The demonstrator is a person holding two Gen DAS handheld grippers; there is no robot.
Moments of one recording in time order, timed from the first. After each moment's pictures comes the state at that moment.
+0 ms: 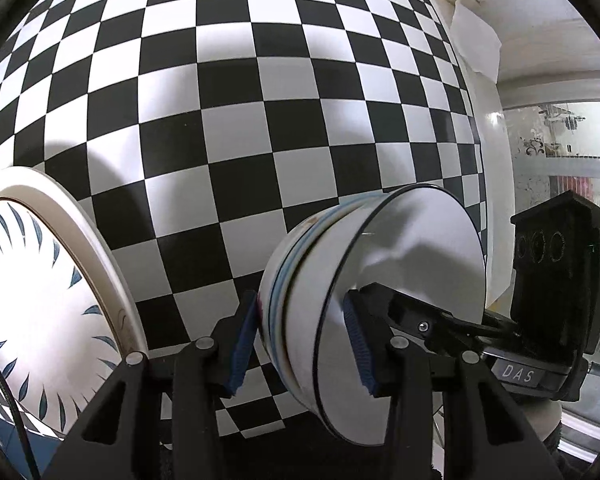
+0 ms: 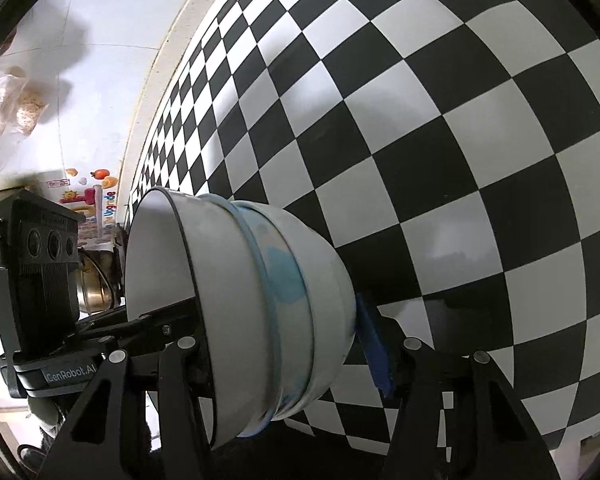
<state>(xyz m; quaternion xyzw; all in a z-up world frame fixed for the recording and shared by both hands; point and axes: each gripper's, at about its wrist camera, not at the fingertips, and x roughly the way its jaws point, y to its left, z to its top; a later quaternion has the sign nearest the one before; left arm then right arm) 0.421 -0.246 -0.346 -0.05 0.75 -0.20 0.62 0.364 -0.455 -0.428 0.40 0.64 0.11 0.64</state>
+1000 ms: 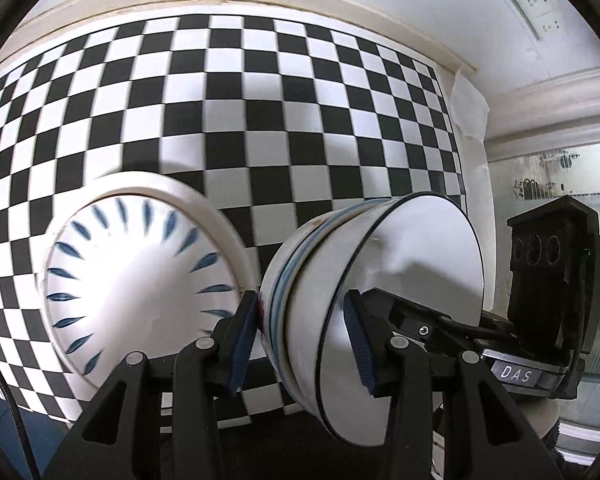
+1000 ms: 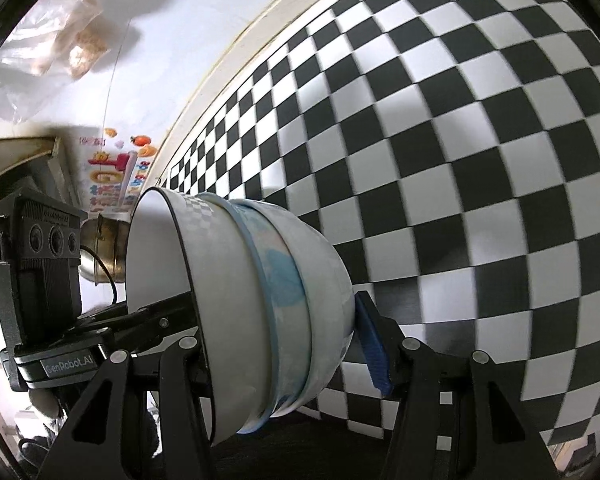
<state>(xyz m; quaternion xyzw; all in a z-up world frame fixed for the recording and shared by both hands) 0.421 -0.153 -0.275 -0.09 0.71 -0.17 0.68 0.402 -0.367 -0.361 0.35 0.63 0.18 0.67</state>
